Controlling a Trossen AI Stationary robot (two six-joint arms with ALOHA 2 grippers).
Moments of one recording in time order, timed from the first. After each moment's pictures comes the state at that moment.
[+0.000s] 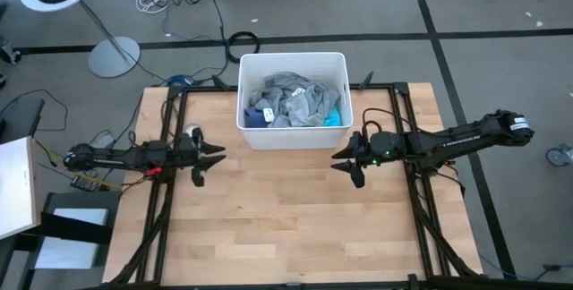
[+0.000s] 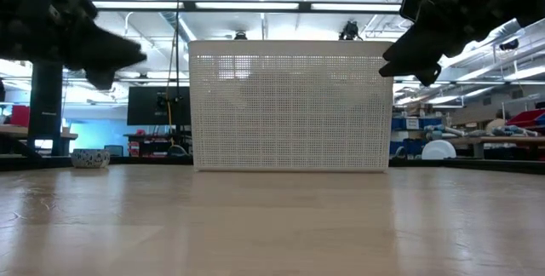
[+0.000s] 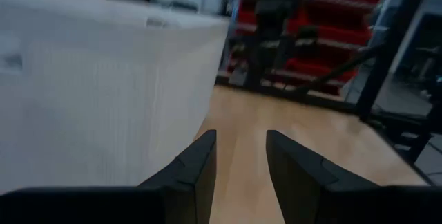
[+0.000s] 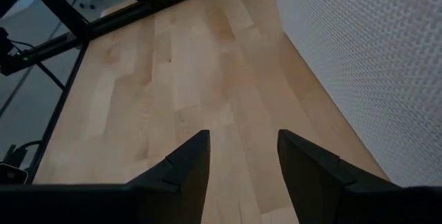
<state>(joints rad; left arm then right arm) -0.09 0.06 0.01 0.04 -0.25 -0.20 0.07 0.92 0.44 0.03 0.08 0.38</state>
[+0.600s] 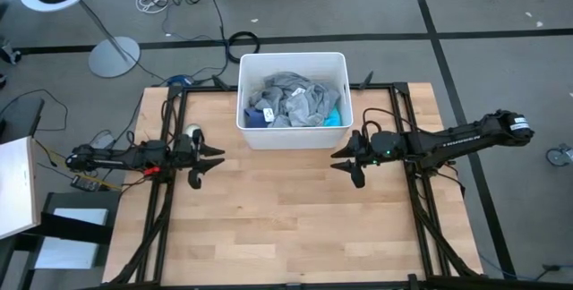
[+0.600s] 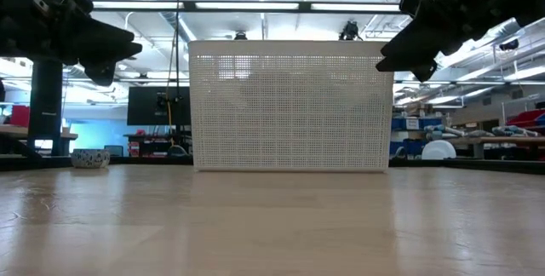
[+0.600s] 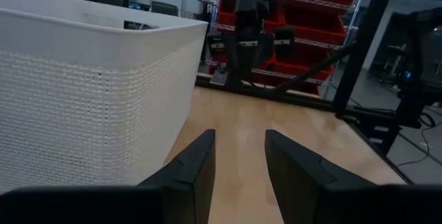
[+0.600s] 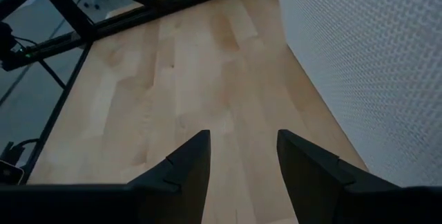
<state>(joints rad) -0.09 0.00 0.02 0.01 -0.18 -0.18 0.07 0.92 0.44 0.06 0.08 0.33</state>
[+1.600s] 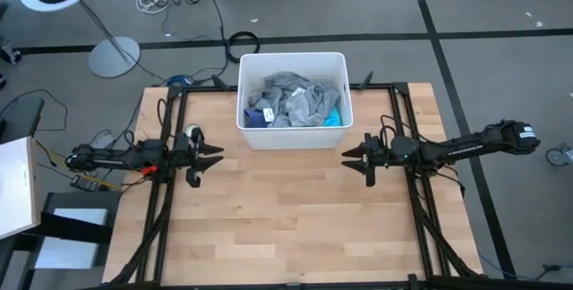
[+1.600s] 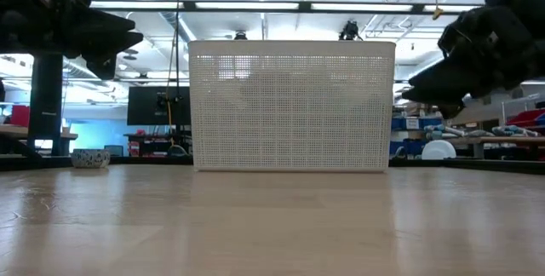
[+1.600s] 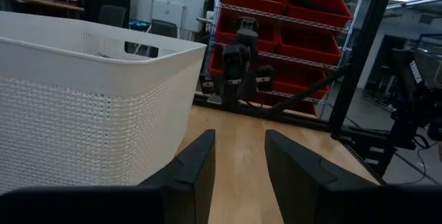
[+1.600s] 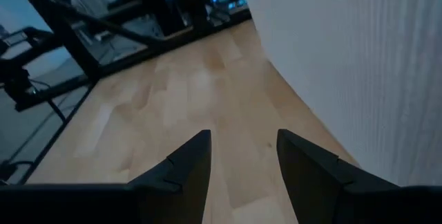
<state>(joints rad) -0.09 0.01 0.02 0.09 -0.18 -0.19 0.02 0.70 0.01 0.50 0.09 0.35</state>
